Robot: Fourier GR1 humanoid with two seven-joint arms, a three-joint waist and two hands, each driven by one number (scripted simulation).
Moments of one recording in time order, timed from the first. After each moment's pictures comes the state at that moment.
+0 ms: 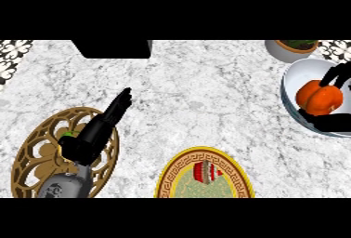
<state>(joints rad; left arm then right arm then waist) -0.13 0.12 -0.15 -1.57 0.01 -0.16 0.06 -0.27 -0.68 0.02 -1.65 0.53 -0.06 0.10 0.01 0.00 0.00</state>
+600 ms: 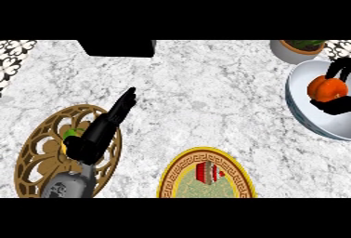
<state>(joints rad) -0.15 0.10 -0.16 -1.57 0.00 -0.17 0.06 -0.49 -0.69 -0.02 -1.07 0.61 0.00 -0.11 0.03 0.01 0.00</state>
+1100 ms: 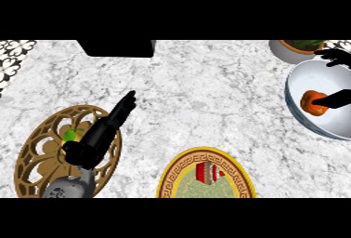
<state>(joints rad) -0.11 0.10 -0.16 -1.60 -0.01 -0.17 0.07 -0.68 -0.66 -0.09 -0.69 0.54 0.09 -0.36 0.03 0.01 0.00</state>
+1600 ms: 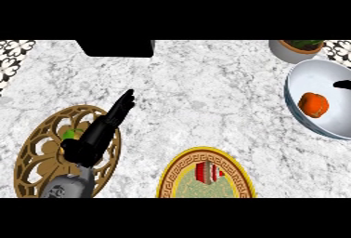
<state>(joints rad) -0.12 0.10 -0.14 -1.58 -0.01 -0.18 0.06 -0.78 -0.72 -0.33 -0.48 0.37 0.08 -0.40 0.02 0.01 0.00</state>
